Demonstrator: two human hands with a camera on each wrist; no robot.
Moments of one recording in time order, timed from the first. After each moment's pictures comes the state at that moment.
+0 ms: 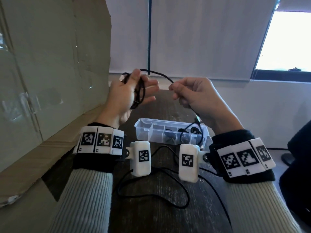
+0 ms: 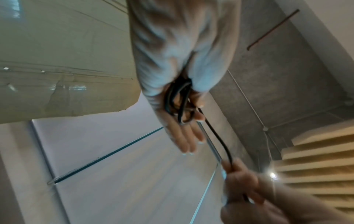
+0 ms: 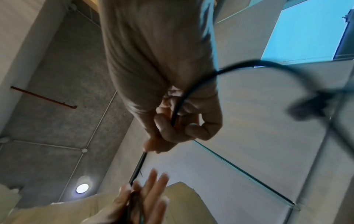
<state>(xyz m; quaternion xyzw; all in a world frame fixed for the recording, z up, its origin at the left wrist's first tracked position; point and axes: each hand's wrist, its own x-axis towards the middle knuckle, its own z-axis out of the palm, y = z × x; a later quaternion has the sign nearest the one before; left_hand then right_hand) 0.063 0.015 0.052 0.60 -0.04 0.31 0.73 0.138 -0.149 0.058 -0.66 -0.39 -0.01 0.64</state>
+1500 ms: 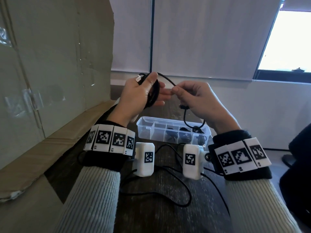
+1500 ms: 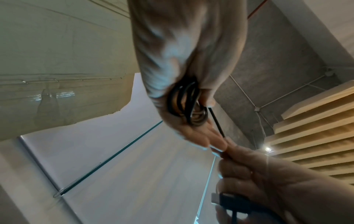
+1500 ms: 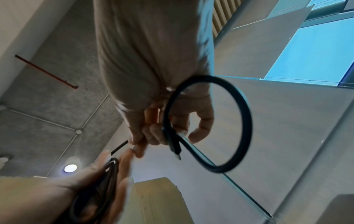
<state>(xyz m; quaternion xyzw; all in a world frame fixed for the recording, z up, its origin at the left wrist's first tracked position) 0.067 0.003 0.046 0.68 -0.05 0.30 0.67 0.147 -0.146 0.047 -0.71 -0.45 -0.06 0.54</state>
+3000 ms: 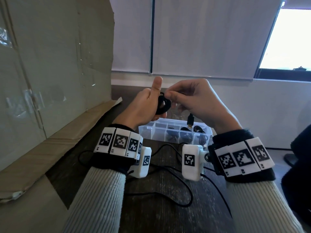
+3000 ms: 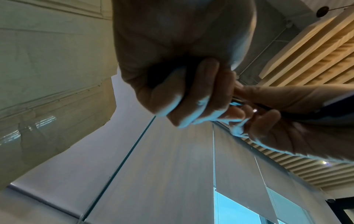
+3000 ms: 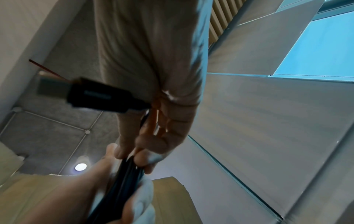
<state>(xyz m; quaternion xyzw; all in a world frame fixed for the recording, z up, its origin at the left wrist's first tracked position) 0.069 -0.002 0.034 0.84 -0.02 0.24 0.49 0.135 -0.145 0.051 -0.69 -0.47 -0.03 0.55</state>
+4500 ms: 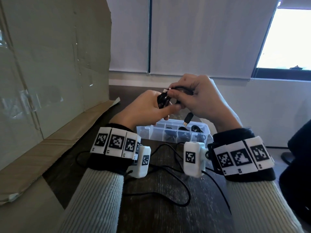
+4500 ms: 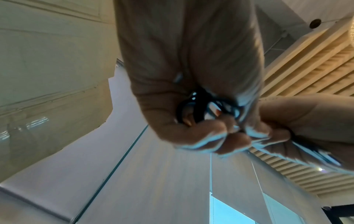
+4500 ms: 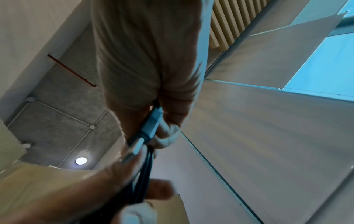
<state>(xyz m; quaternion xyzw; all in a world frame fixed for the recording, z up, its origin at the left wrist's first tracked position) 0.067 -0.006 0.039 0.90 -0.10 0.20 0.37 0.142 -0.153 0.058 -0.73 -0.49 -0.21 0.43</state>
